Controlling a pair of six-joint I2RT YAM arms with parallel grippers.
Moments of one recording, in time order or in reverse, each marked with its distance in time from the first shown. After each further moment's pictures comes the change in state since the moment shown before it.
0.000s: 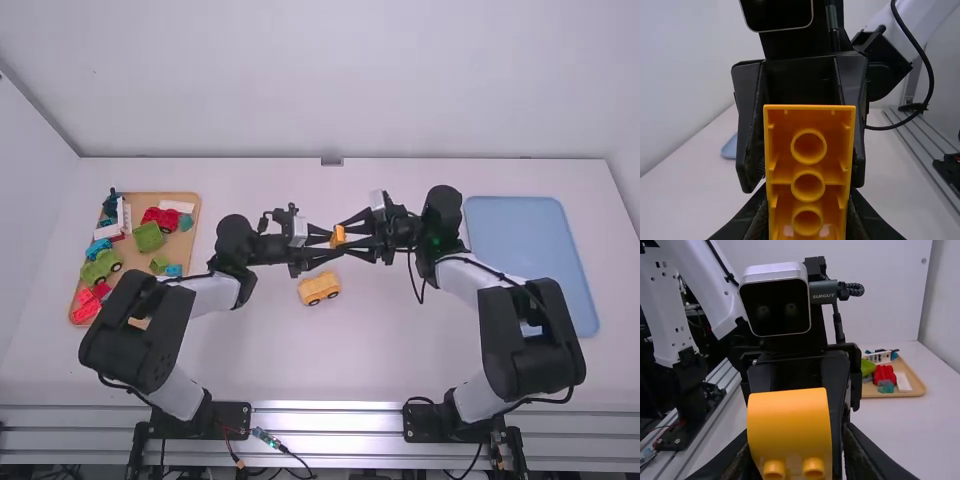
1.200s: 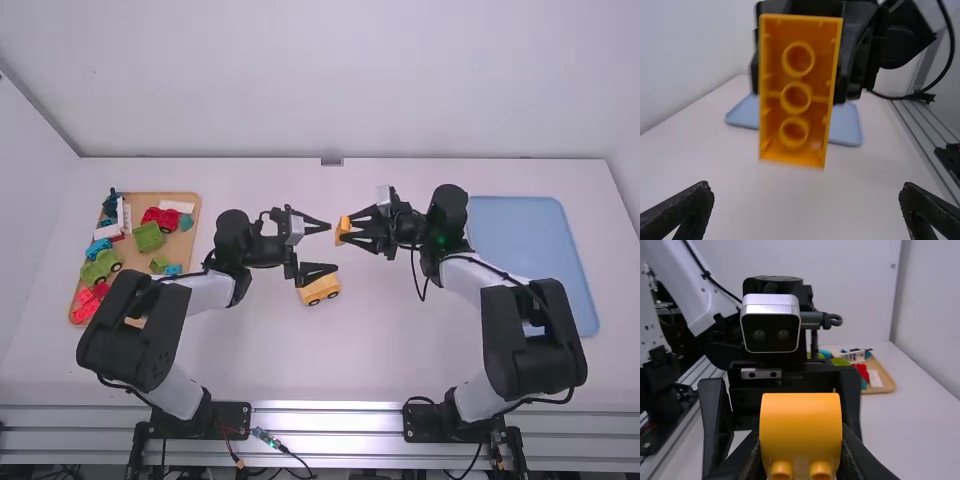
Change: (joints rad) left arm 0.056 0.000 0.000 -0.212 0.008 0.088; right arm -0.040 0.000 0.000 -0.019 0.070 -0.040
